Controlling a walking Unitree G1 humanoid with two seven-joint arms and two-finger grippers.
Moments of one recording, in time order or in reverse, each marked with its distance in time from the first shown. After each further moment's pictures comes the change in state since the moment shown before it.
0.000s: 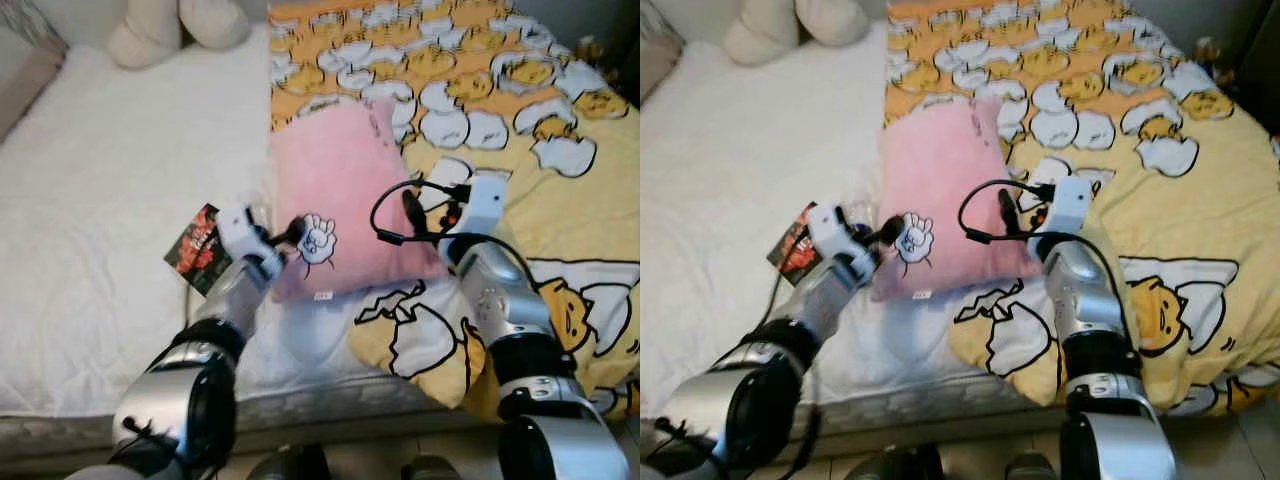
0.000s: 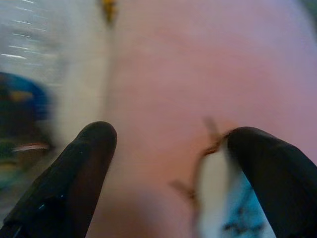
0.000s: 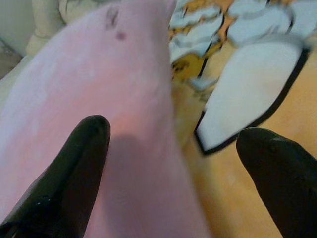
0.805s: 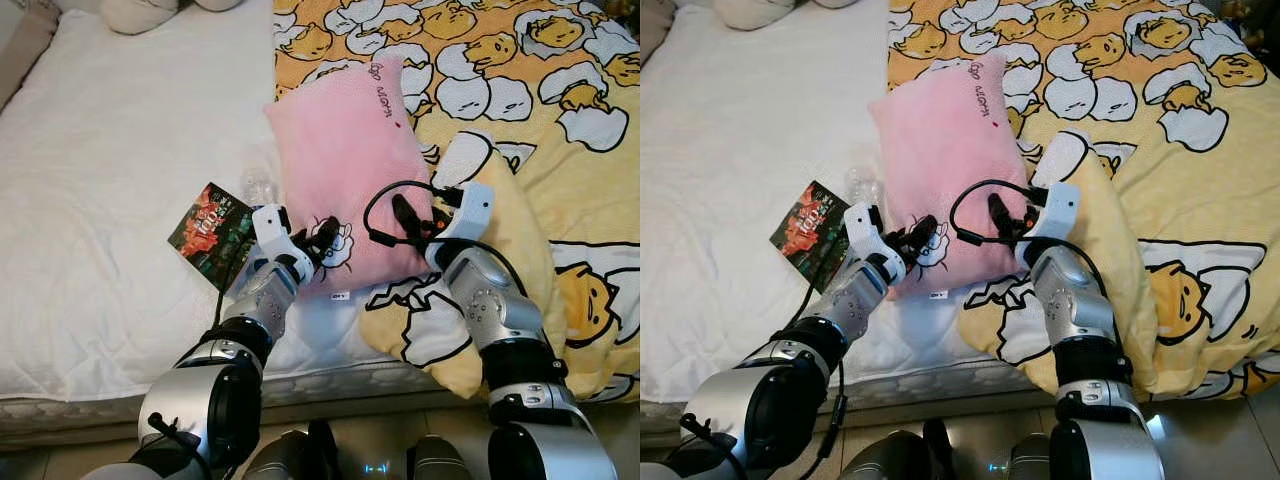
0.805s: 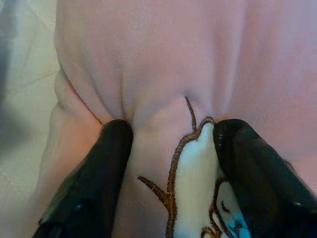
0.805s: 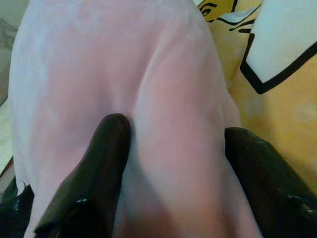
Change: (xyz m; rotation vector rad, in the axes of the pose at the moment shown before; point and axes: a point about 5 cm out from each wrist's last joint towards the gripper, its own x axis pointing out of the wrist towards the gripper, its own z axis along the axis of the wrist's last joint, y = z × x) left arm 0.004 -0.029 -0.030 -0.015 0.097 -0.095; right arm -0.003 0.014 -0.007 0.133 0.029 0.070
